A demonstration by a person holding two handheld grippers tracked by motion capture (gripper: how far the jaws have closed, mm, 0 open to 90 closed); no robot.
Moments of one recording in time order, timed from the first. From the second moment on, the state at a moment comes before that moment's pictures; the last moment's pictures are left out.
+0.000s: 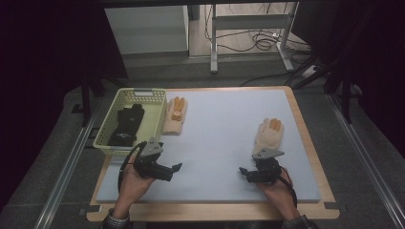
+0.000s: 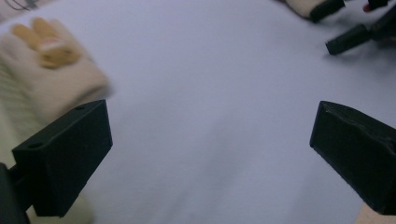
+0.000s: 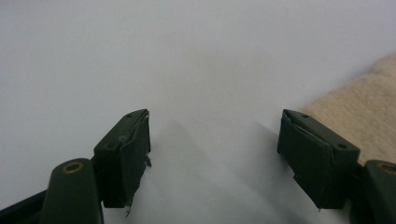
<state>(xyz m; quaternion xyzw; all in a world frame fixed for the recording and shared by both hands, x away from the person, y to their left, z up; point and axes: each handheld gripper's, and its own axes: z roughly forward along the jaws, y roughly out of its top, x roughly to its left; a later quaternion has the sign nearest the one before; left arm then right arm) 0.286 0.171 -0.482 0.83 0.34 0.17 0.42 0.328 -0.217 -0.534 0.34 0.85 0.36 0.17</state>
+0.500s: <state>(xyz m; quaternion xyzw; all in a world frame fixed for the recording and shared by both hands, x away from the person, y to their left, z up) 0.286 0.154 -0.548 0.86 0.35 0.16 0.34 0.328 -0.217 -0.534 0.34 0.85 0.36 0.17</state>
